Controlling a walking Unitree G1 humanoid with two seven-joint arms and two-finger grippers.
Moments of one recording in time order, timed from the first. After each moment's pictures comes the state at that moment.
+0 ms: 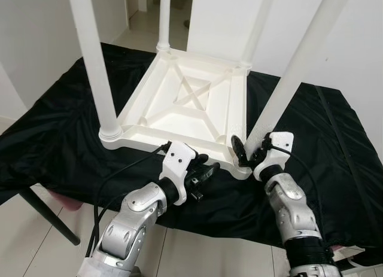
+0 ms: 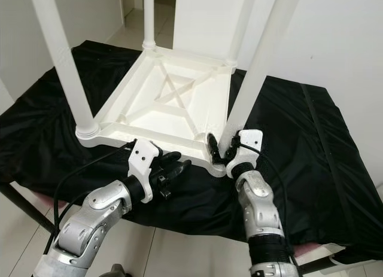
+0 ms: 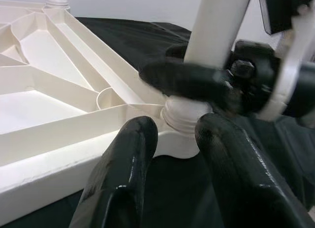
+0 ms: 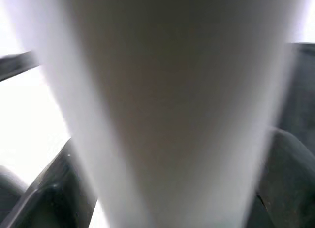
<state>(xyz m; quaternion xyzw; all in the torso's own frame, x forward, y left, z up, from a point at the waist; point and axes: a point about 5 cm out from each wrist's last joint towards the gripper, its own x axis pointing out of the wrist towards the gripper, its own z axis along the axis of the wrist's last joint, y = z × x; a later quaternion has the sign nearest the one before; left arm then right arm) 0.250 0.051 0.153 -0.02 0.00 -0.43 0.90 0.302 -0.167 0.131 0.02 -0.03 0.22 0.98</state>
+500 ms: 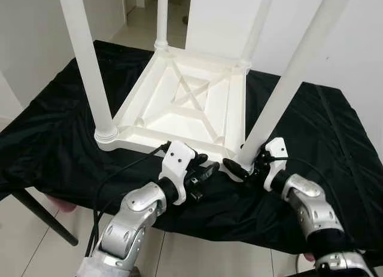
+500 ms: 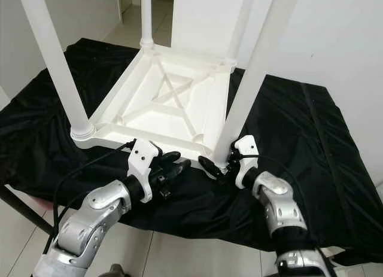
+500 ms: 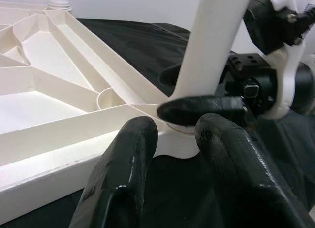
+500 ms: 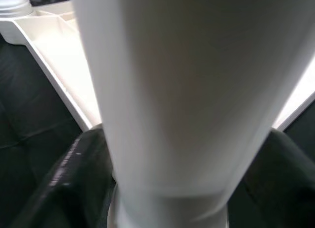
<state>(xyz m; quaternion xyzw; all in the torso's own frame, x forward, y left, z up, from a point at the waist) 0.250 0.051 0.152 -0.02 0.00 -0.43 0.90 0.317 -0.187 0.119 -0.07 0.02 0.36 0.93</state>
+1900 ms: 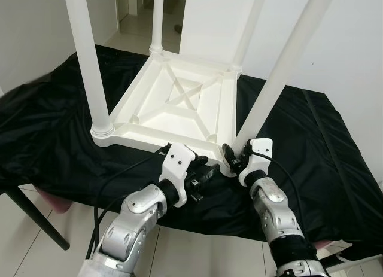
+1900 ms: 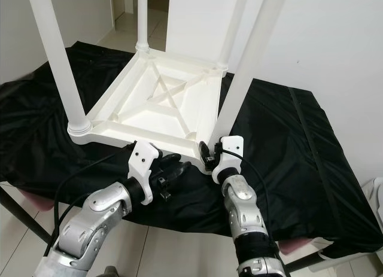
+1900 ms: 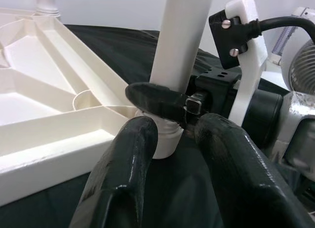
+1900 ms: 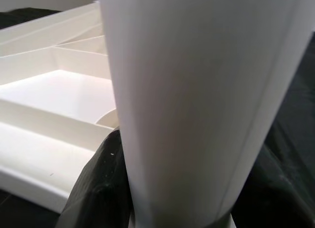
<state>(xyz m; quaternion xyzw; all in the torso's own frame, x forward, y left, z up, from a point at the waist) 0.247 0.051 0.148 -0.03 0.01 -0.43 0.90 0.312 -0.137 0.104 0.03 0.01 0.05 1.00</state>
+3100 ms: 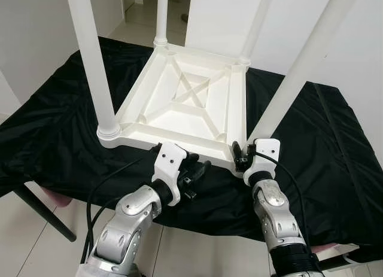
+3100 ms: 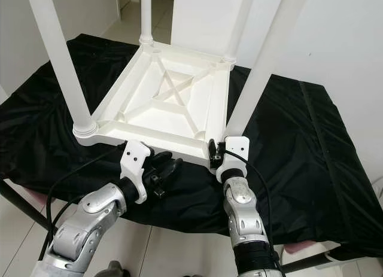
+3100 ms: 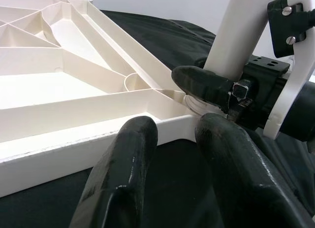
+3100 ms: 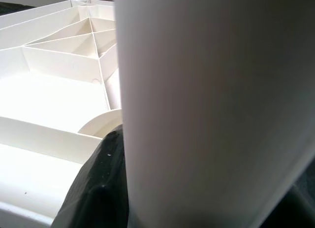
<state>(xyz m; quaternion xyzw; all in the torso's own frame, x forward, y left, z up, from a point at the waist) 0.249 0.060 0.148 -0.03 0.01 -0.40 0.92 0.303 -0.148 0.115 -0.01 -0.02 0.01 1.00</state>
